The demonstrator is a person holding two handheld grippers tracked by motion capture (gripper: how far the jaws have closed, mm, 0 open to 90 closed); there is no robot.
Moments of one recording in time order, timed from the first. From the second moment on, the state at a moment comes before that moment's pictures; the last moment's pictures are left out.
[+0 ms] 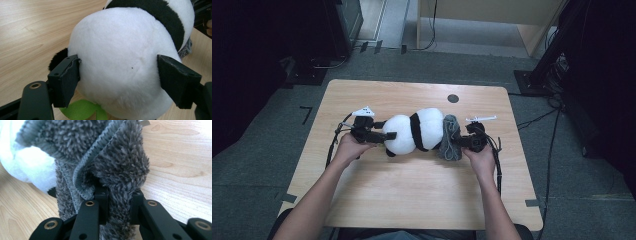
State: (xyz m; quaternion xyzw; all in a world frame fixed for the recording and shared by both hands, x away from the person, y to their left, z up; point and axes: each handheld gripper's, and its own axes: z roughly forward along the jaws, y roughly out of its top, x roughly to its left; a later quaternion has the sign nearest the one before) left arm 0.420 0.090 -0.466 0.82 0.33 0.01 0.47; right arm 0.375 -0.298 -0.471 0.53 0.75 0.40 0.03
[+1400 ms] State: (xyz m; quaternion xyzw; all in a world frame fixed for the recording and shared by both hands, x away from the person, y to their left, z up) left arm 0.397 0.071 -0.432 0.77 0.40 0.01 0.49; right arm 0.347 -0.279 -0.367 0.45 0.73 0.50 0.12
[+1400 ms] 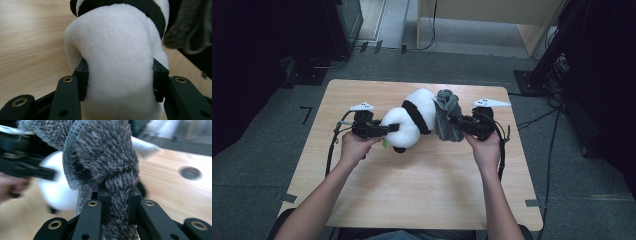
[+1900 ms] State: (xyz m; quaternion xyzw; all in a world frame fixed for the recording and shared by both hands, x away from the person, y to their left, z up) left arm 0.376 0.045 -0.442 0.75 0.41 -0.03 0.52; right arm 0.333 -0.188 -0.404 0.39 0.75 0.53 0.02
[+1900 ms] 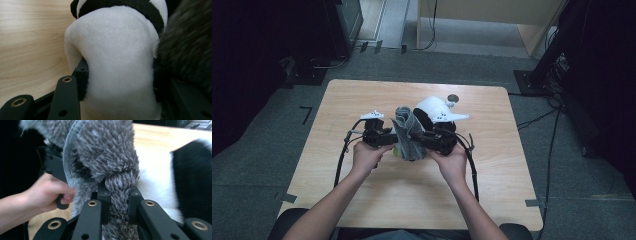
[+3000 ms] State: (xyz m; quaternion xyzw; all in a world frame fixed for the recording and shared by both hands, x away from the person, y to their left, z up) left arm 0.383 0.061 -0.439 0.68 0.47 -0.07 0.56; right arm 0.321 -0.138 -0.477 0.37 0.80 0.48 0.07
